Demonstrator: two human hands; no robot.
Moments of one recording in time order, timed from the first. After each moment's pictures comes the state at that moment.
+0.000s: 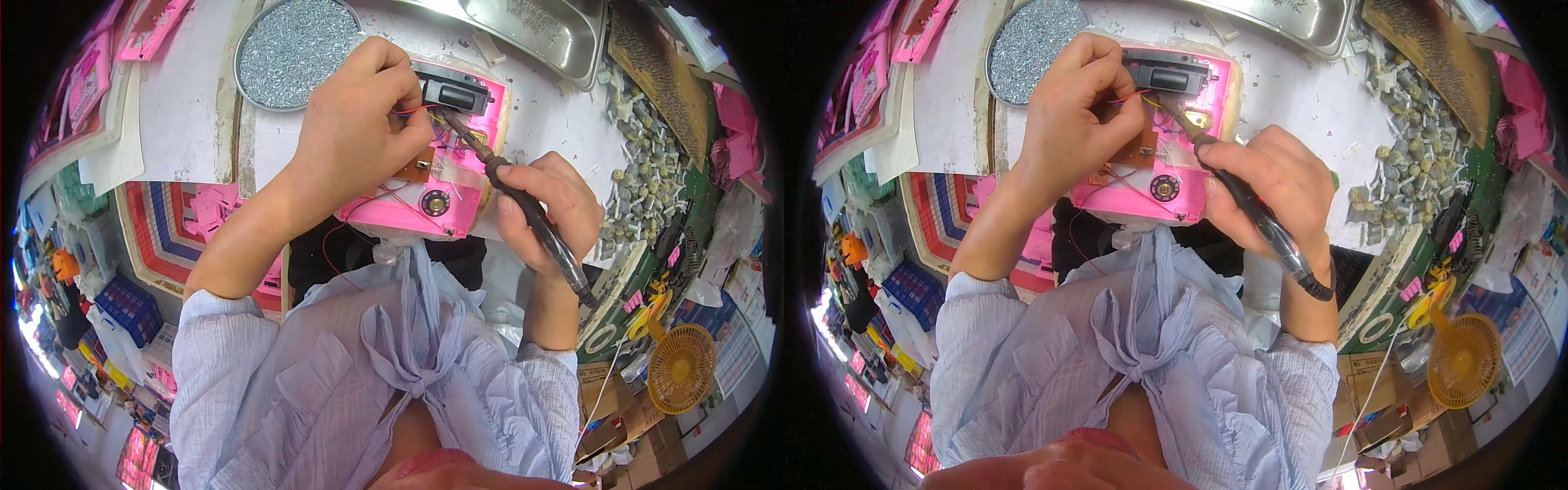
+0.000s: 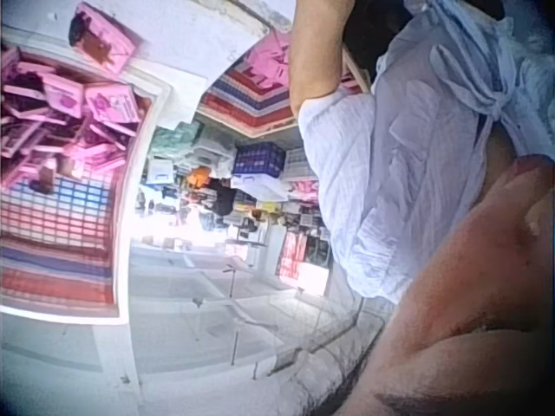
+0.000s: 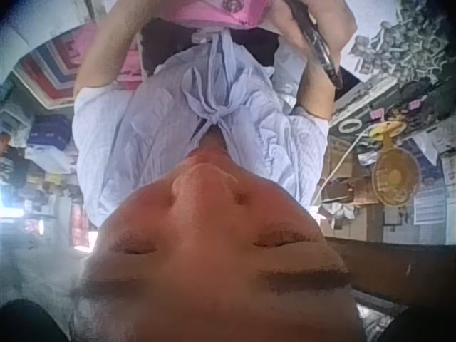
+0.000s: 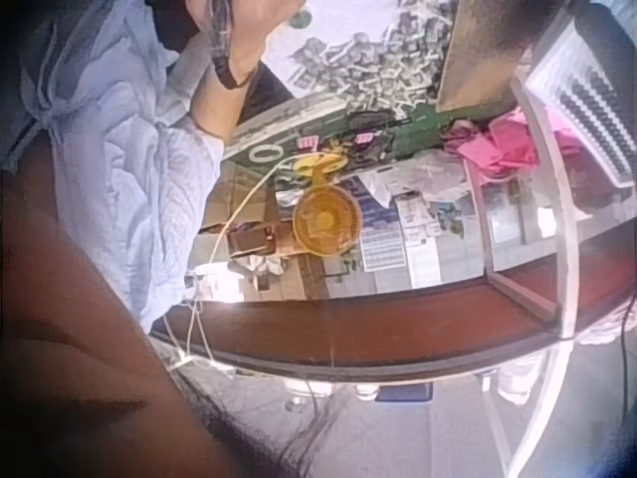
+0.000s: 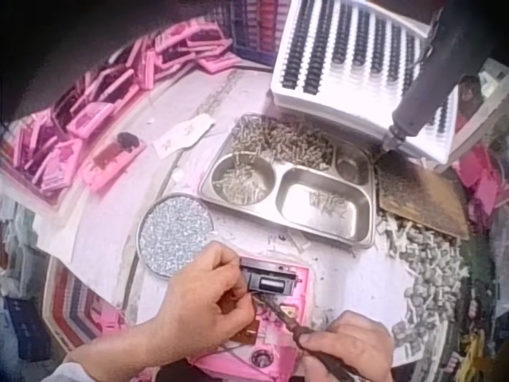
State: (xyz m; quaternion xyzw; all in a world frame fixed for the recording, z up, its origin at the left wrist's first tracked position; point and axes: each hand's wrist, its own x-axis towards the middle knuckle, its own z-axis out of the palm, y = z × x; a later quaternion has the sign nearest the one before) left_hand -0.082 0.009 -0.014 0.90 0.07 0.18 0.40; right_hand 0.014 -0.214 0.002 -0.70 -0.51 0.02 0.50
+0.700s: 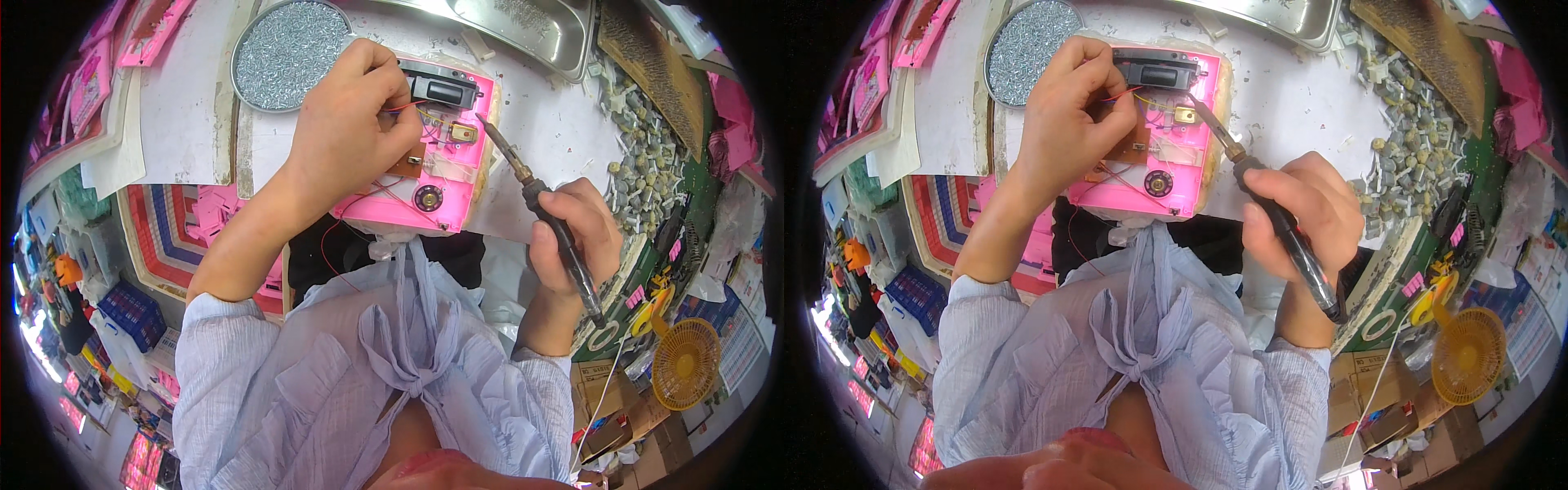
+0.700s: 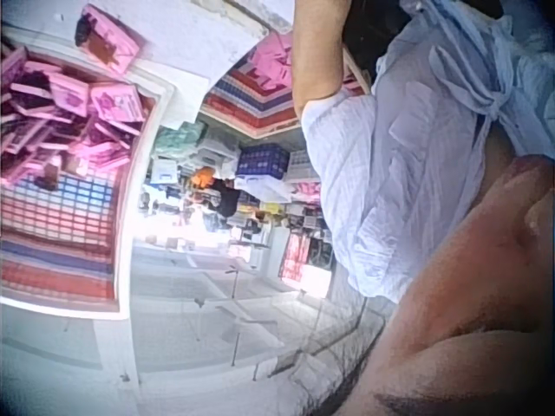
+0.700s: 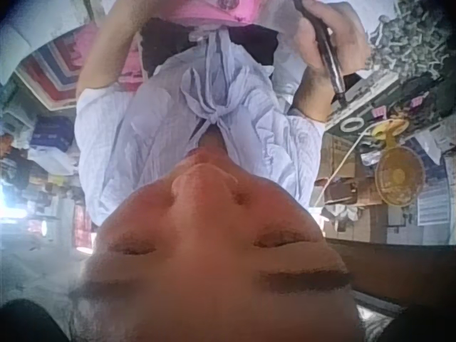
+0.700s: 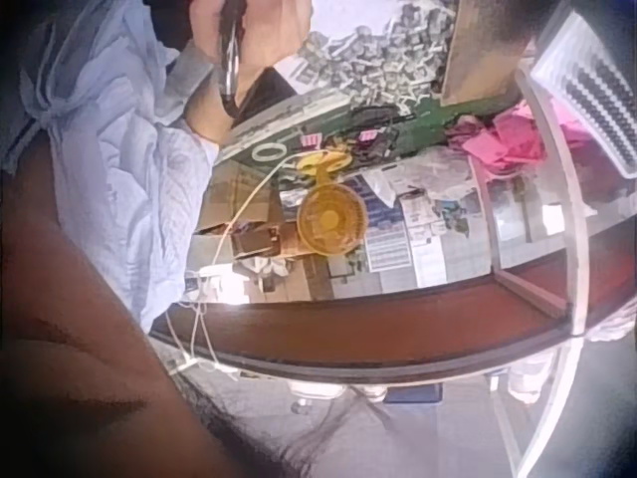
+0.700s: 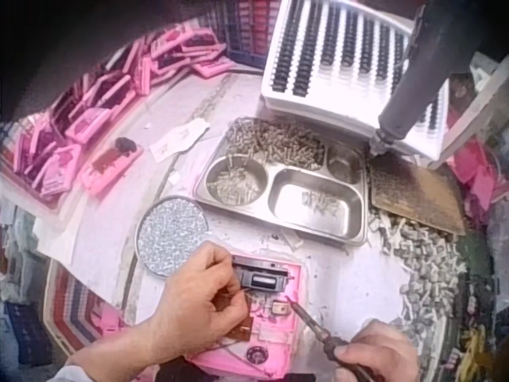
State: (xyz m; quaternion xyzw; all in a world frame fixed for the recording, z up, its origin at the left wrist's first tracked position) left_hand -0.083 0.008 -0.014 0.90 0.05 0.19 0.38; right_hand 0.007 -0.249 0.018 -0.72 -0.46 -0.01 0.52
